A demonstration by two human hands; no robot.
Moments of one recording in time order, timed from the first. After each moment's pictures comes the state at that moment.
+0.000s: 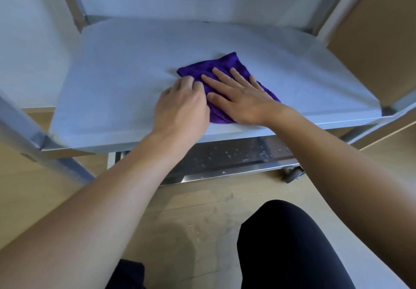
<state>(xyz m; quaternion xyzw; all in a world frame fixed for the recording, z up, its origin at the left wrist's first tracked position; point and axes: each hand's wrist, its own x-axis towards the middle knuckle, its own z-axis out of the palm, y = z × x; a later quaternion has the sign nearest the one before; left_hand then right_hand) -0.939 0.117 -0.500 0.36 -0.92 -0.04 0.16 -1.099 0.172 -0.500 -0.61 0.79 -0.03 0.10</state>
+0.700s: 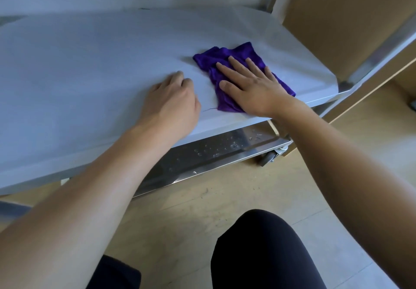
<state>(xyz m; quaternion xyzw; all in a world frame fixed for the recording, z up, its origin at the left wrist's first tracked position) -1.027 0.145 -0.506 0.30 -0.95 -0.06 0.08 -1.206 0.247 -0.509 -0.50 0.86 -0.03 0.08</state>
